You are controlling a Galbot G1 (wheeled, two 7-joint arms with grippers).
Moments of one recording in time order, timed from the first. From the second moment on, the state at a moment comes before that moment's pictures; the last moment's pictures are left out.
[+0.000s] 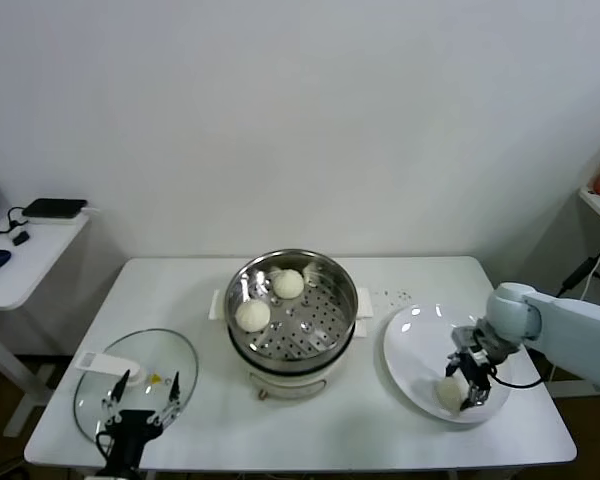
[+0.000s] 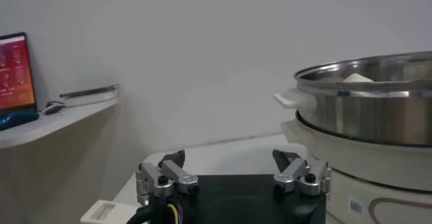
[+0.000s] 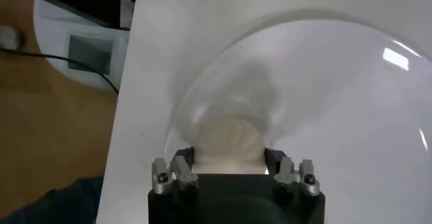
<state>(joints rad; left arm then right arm) 1.76 -1.56 -0.74 -2.07 0.04 -0.06 0.10 0.22 0.54 -1.30 1.43 0.15 -0.21 -1.05</state>
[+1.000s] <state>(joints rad) 1.76 -1.56 -0.75 -2.11 0.05 -0.04 0.10 0.86 0.73 -1.45 1.67 0.13 0.14 -1.09</state>
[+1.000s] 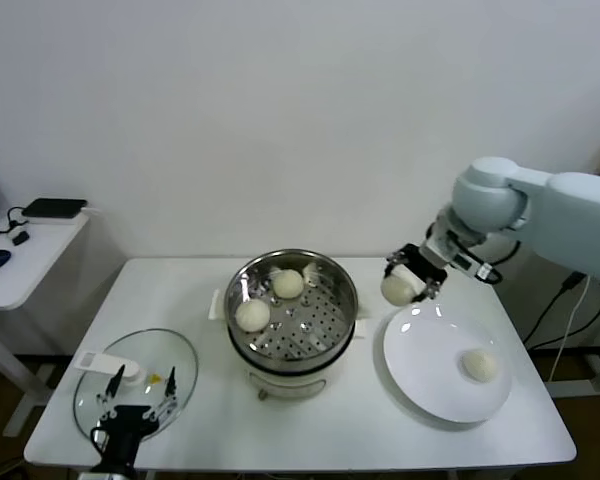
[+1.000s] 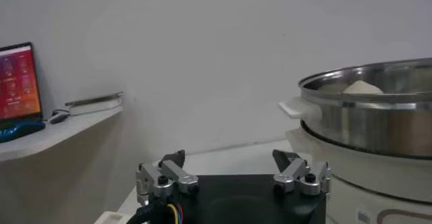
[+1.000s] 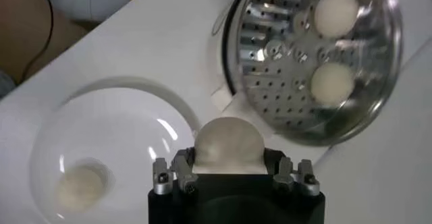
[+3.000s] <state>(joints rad) 1.74 -1.56 -0.75 -2.10 0.05 -0.02 0.11 0.50 1.24 -1.29 1.58 -0.33 0.35 -1.10</state>
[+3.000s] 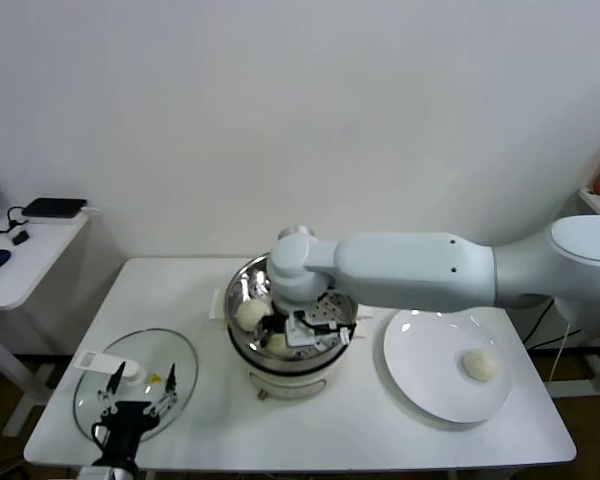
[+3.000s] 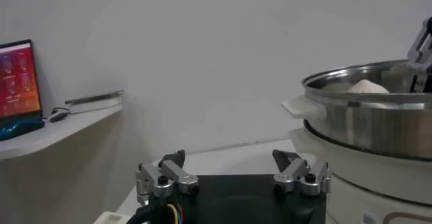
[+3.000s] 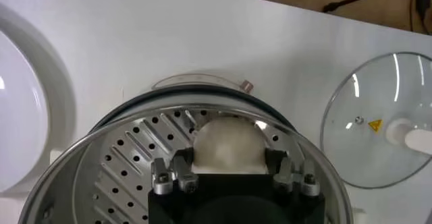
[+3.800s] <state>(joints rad) 1.73 -1.56 -0.75 -2.09 0.06 -0.02 0.11 0.53 1.19 -1.26 1.57 -0.30 0.38 -1.09</state>
